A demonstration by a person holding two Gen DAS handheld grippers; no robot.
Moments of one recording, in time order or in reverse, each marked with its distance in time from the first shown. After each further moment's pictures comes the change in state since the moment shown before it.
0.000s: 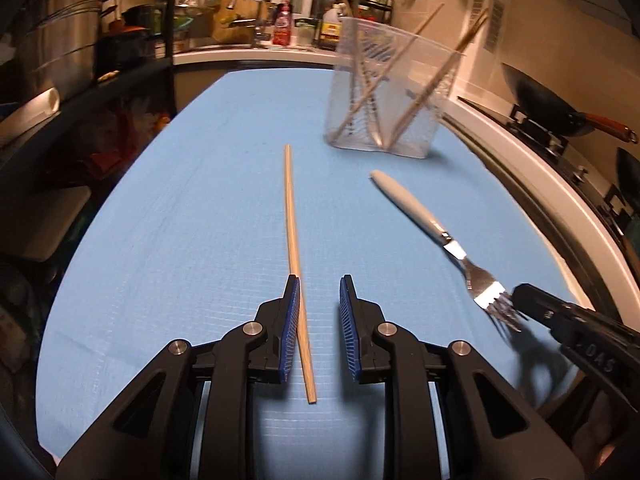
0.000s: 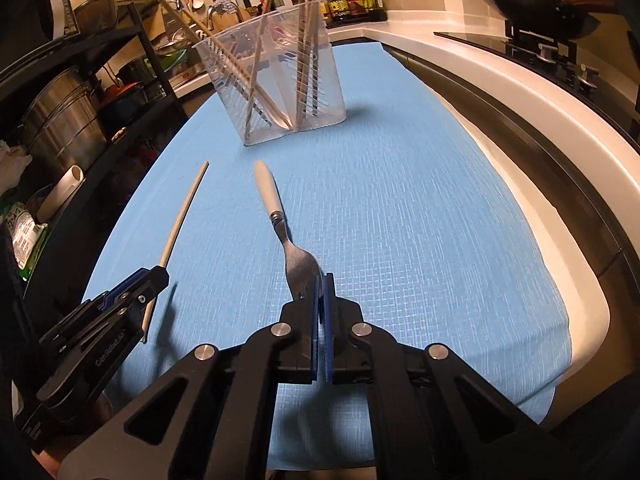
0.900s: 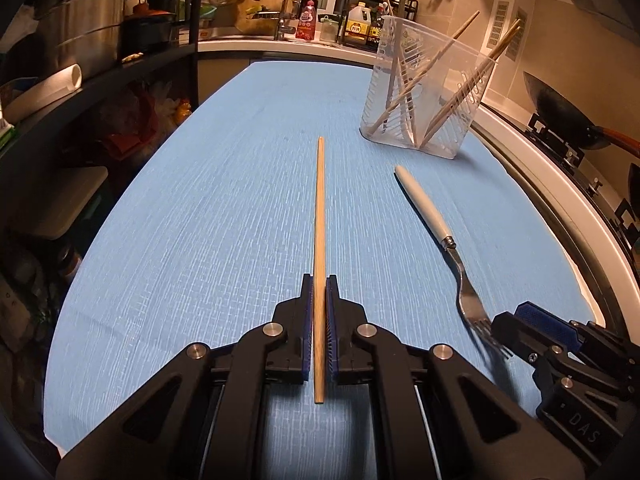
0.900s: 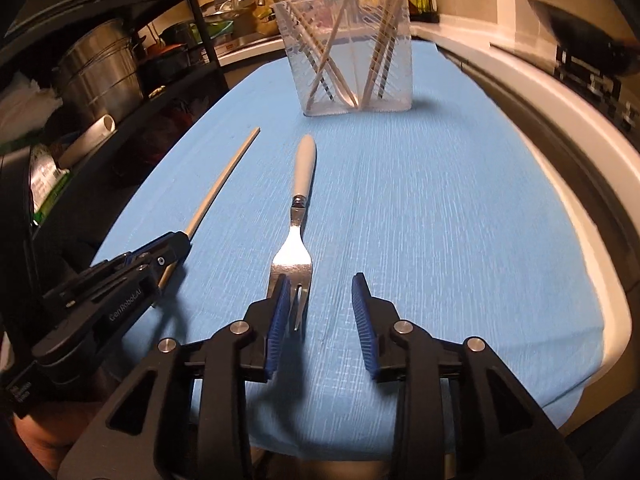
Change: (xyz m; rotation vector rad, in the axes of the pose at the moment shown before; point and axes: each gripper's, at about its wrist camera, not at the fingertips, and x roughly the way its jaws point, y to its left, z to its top) left arm -0.001 0.021 -0.003 -0.057 0.013 0.025; right arm 0.007 0.039 -0.013 -0.120 0.058 0.078
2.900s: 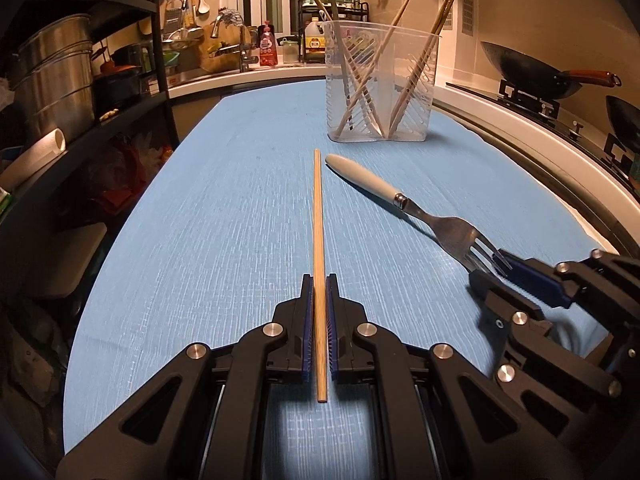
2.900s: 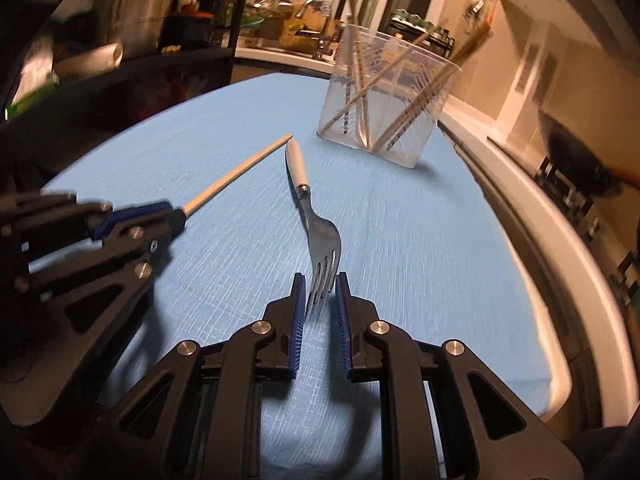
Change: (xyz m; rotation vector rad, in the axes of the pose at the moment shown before) left arm -0.012 -0.016 -0.020 0.218 -0.082 0.018; right arm 0.006 0.049 -0.017 -0.327 -0.145 -0.258
